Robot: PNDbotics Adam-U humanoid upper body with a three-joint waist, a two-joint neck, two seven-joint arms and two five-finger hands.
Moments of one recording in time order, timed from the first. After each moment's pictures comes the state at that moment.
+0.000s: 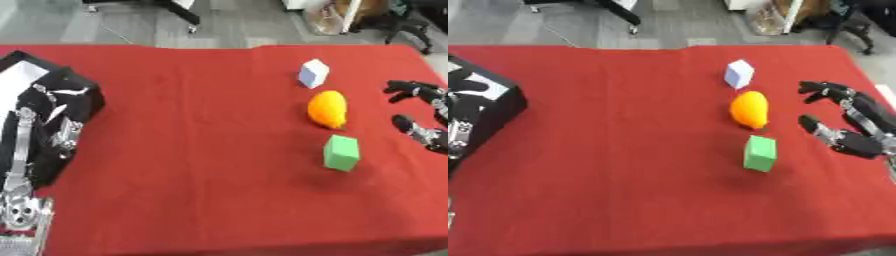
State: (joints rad) left arm -0.19 0.13 -0.12 -1.90 -0.39 -0.06 0.09; right arm -0.11 -0.75 -0.04 -1.56 0.40 -0.57 0.13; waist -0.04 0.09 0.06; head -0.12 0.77
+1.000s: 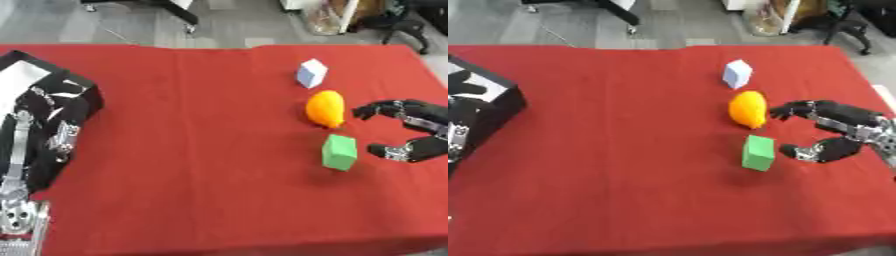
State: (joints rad) left arm -0.18 0.14 -0.13 -1.90 -0.39 -0.06 0.07; right arm -0.27 -0.82 0.15 -1.38 0.48 -0.68 0.39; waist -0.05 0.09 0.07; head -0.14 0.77
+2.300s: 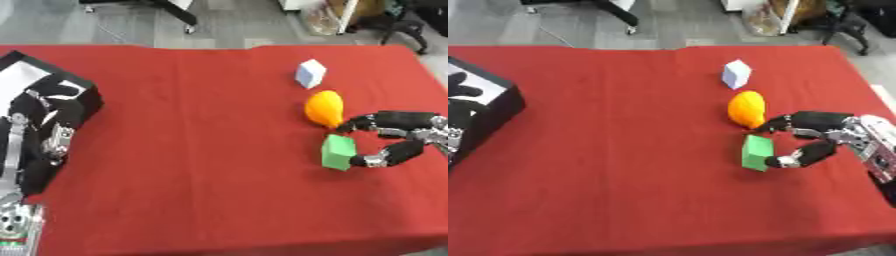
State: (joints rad) left arm -0.18 0.14 -0.13 -1.90 -0.39 -0.06 0.07; right arm -0.36 -0.75 0.19 -1.23 0.68 -0.70 0.43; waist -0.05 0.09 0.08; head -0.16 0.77
